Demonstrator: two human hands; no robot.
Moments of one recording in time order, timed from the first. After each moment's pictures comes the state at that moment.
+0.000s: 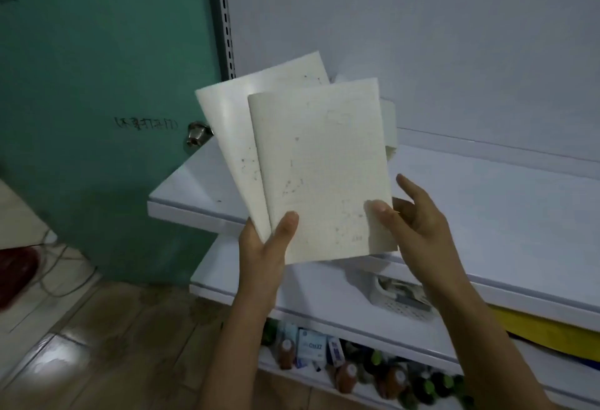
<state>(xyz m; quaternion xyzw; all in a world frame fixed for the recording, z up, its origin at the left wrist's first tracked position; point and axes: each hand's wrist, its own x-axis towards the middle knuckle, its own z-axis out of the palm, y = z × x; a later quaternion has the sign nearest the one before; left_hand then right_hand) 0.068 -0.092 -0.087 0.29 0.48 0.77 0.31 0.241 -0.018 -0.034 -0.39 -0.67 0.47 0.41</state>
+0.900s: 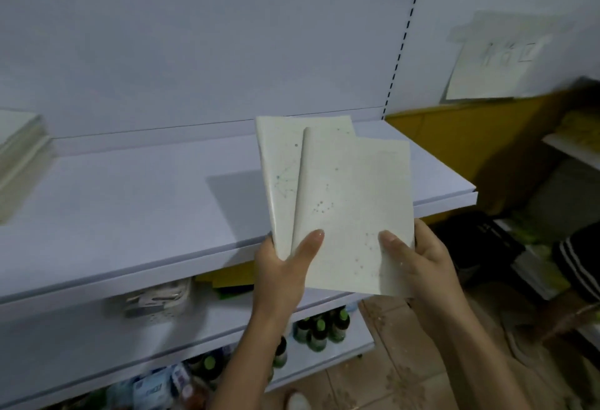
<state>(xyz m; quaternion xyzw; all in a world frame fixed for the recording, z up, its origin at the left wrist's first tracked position) 0.543 -0.002 -0.089 0.46 0.45 0.60 0.48 0.714 -0.029 -0.071 -0.53 -0.42 0.45 0.59</state>
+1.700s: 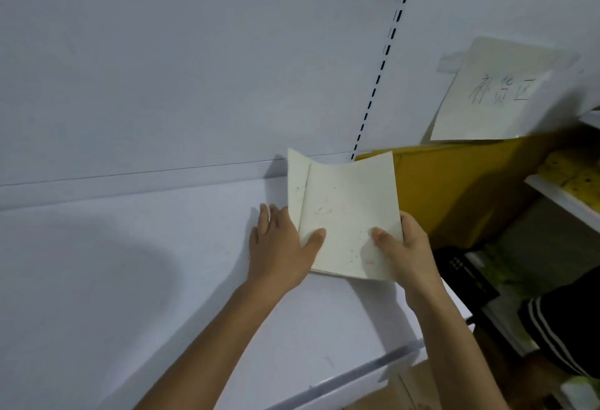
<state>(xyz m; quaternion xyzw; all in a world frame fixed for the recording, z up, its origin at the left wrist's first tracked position) 0.684 0.276 -0.094 0.70 0.63 0.22 0.24 0.859 0.238 -0.072 -0.67 -0.43 0.33 0.52</state>
